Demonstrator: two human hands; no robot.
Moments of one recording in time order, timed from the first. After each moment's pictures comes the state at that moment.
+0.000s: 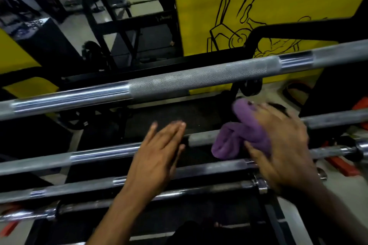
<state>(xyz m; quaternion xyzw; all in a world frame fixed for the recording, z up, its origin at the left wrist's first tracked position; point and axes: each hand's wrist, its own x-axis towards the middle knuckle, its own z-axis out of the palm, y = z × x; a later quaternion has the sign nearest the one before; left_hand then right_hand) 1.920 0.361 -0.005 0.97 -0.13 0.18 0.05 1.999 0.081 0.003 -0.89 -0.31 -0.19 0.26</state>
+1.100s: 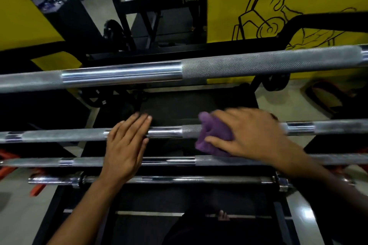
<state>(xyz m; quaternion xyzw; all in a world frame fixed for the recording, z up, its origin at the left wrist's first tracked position) 1.864 0.488 -0.033 0.97 0.00 0.23 -0.02 2.018 0.190 0.009 -0.87 -0.46 -0.13 0.09</state>
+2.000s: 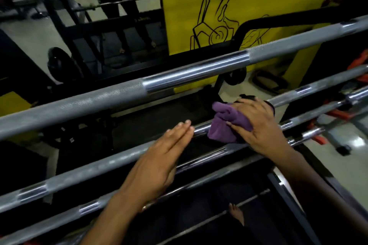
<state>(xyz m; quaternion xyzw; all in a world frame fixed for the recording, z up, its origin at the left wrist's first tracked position) 1.849 0.581 0.004 0.93 -0.32 0.07 0.20 1.929 0.276 -0.020 -0.92 -0.25 -0.22 0.23</state>
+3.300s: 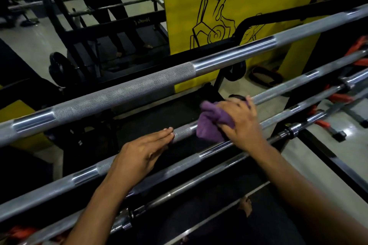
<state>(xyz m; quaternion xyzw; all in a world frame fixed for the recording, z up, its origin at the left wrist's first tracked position) 1.832 0.714 -0.009 0.91 -0.31 0.13 0.25 1.885 0.396 -0.029 -0.93 -0.19 -0.24 0.20</state>
